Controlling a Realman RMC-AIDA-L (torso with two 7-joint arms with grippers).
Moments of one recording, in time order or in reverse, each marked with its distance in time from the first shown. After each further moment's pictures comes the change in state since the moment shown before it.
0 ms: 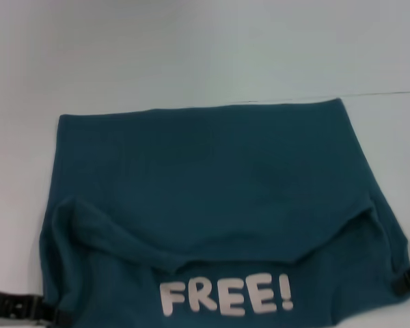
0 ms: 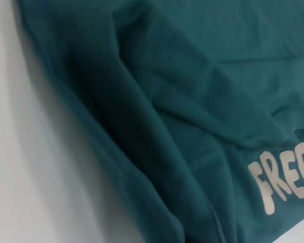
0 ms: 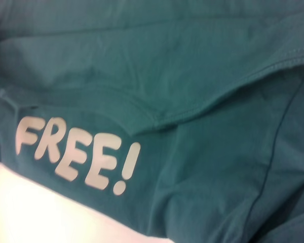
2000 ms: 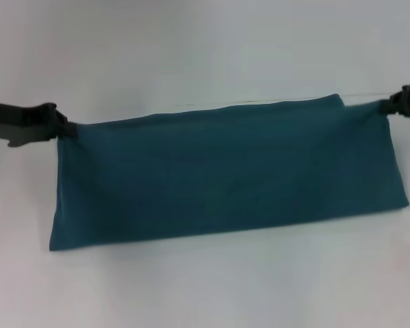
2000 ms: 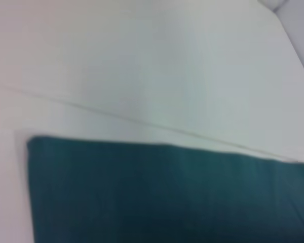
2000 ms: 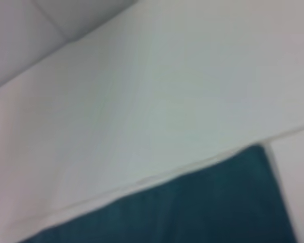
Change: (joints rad) left arm -0.366 0.126 -0.120 -0.236 -0.015 -0.444 -0.208; right arm 0.113 0.021 0.240 0.111 0.177 0.666 0.029
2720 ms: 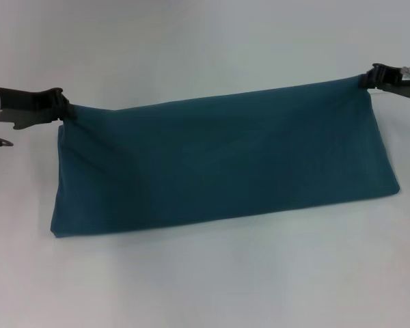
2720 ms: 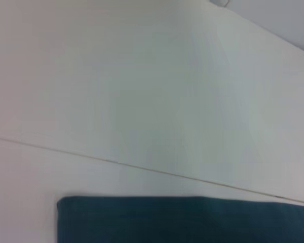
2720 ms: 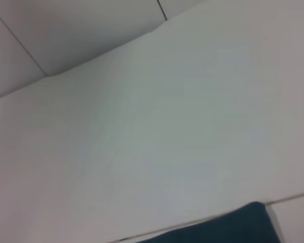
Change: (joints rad) left arm -0.033 -0.020 0.085 -0.062 0.012 -0.255 -0.042; right arm 0.107 0.028 -0.112 0.137 0.001 0.357 -0.010
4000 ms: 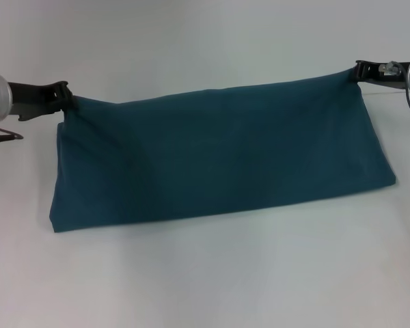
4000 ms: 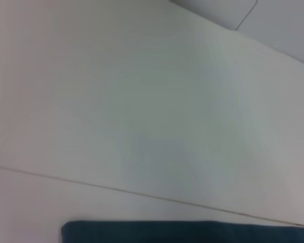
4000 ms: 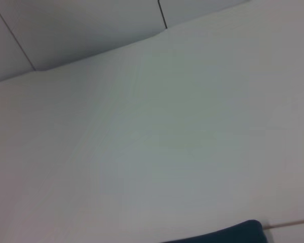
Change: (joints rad) left arm -0.018 -0.023 0.027 -0.034 0.009 -0.138 -0.005; right arm 0.051 0.003 -0.115 0.075 -0.016 0.166 0.011
